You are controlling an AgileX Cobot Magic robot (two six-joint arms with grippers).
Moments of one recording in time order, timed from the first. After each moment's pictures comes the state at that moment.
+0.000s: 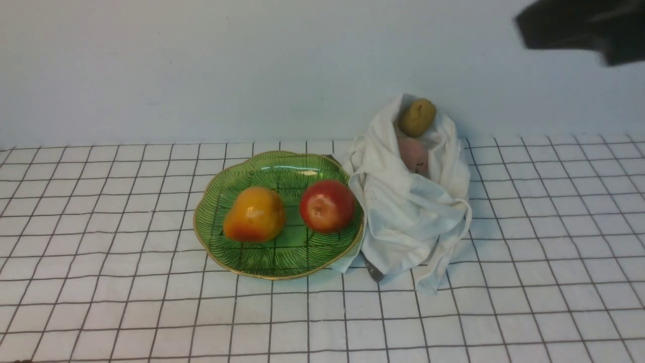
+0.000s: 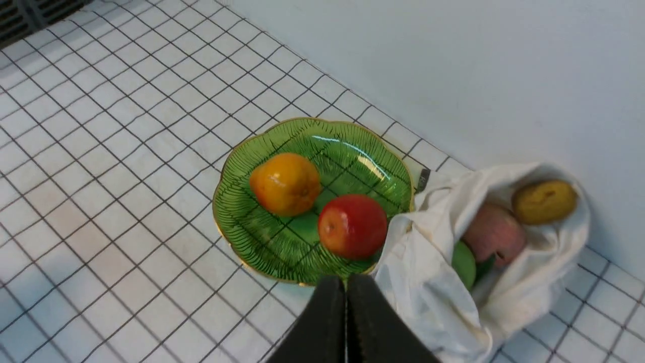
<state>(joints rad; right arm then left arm) 0.45 1.10 -1.54 0.23 1.19 -0.29 -0.02 -0.01 0.03 0.03 0.38 -0.07</state>
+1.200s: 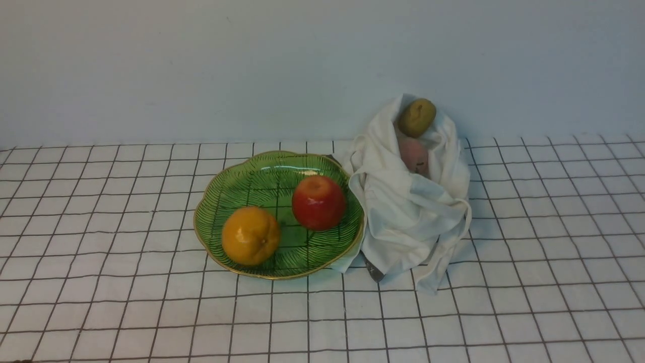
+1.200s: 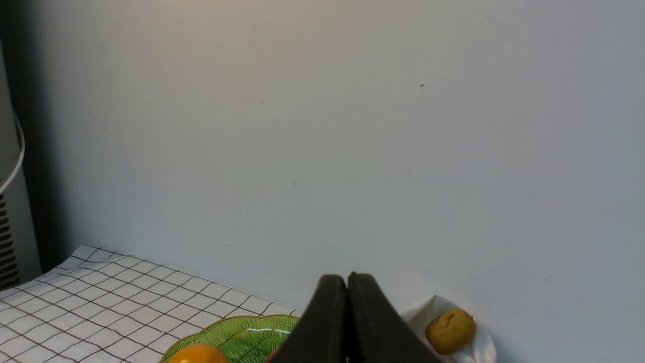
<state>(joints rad) 0.45 0.21 -0.55 0.19 0.39 -0.21 -0.02 -0.01 0.03 0.03 0.38 -0.07</state>
